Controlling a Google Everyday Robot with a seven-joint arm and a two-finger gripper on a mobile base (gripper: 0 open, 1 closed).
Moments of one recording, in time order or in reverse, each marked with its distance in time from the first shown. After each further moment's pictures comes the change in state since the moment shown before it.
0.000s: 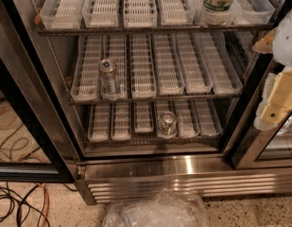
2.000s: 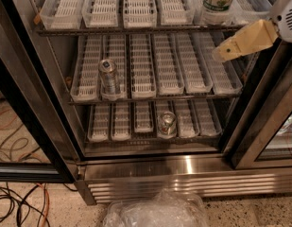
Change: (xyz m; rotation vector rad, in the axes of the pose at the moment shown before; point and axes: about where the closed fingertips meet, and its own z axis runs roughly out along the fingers) arm -0.040 -0.100 -0.028 0.368 -0.443 0.580
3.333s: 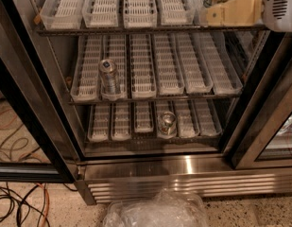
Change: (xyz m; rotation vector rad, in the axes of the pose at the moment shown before) arm -0.047 -0.013 0.003 0.094 -0.277 0.303
